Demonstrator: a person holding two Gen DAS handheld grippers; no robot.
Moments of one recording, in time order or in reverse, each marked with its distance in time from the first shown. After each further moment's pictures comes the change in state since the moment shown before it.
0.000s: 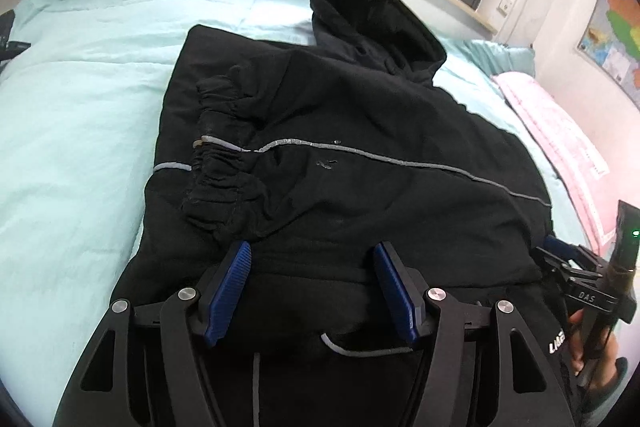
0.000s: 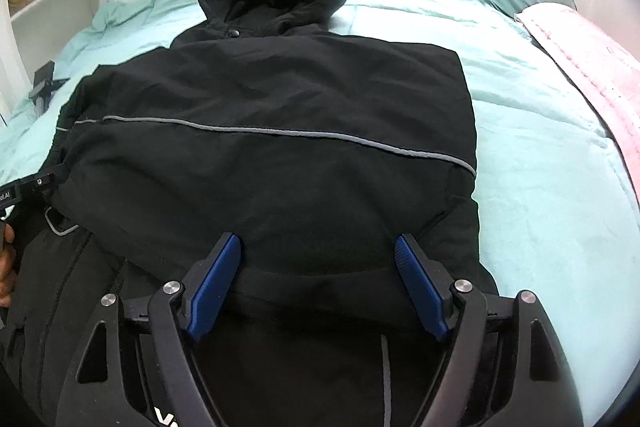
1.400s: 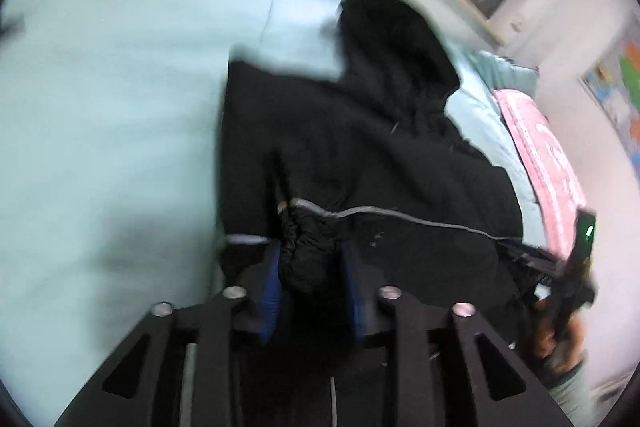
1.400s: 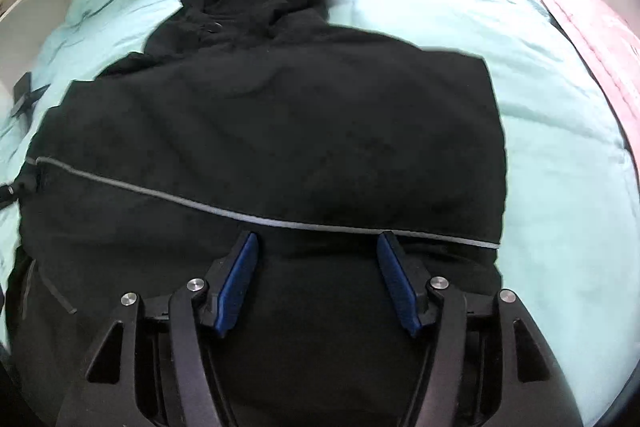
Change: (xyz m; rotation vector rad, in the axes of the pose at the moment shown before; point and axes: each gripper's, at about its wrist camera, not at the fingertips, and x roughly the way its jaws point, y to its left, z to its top) left arm -0.029 0.041 0.062 -0.051 0.096 -0.051; right arm 0.043 0.024 0.086 0.022 0.179 -0.002
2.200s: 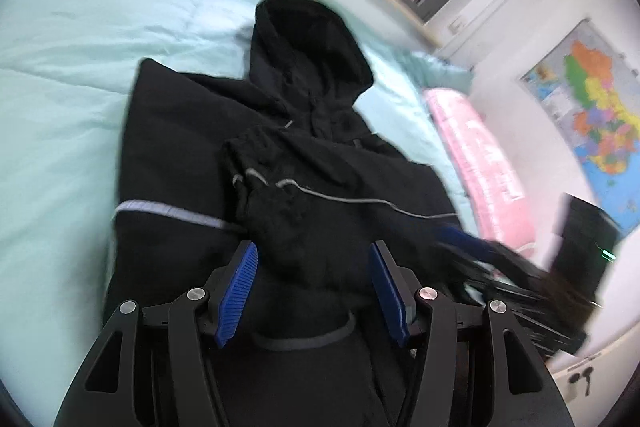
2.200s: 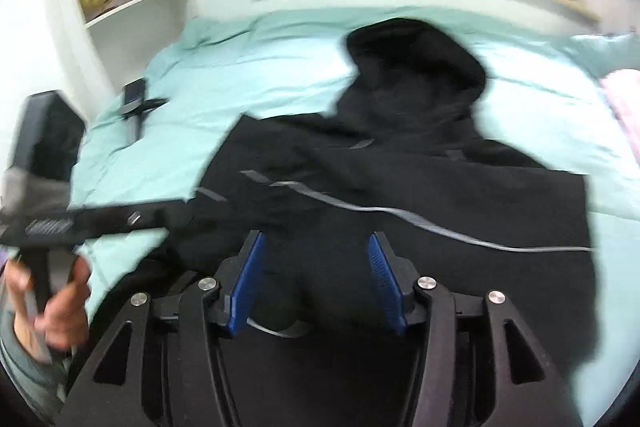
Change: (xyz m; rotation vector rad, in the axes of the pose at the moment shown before) left arm 0.005 -0.039 -0.005 -0.030 0.055 -0.221; right arm -0.073 0.101 -0.015 -0.108 -0.216 0.189
